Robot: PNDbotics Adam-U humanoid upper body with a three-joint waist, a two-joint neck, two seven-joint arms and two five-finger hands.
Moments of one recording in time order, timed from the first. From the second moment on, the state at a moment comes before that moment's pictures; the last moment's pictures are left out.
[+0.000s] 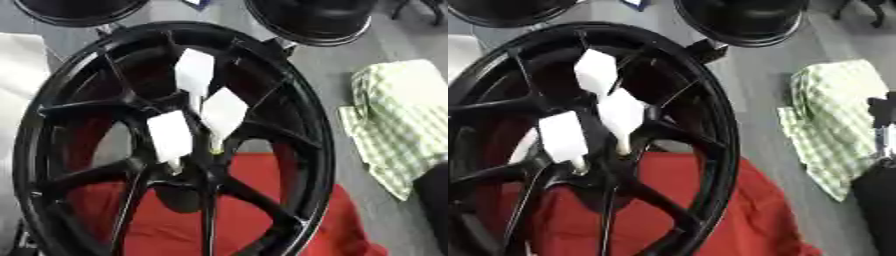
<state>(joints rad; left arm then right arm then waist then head) -0.29 0.40 0.18 -1.98 0.28 0.12 0.40 0.05 -0.39 -0.20 -1.98 -0.29 -0.27 -0.13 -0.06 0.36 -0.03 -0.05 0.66</state>
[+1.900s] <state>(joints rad) -0.29 0.40 0.18 -1.98 0.28 0.12 0.39 0.06 -0.49 -0.21 -1.98 -0.26 -0.32 -0.12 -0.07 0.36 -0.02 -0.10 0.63</state>
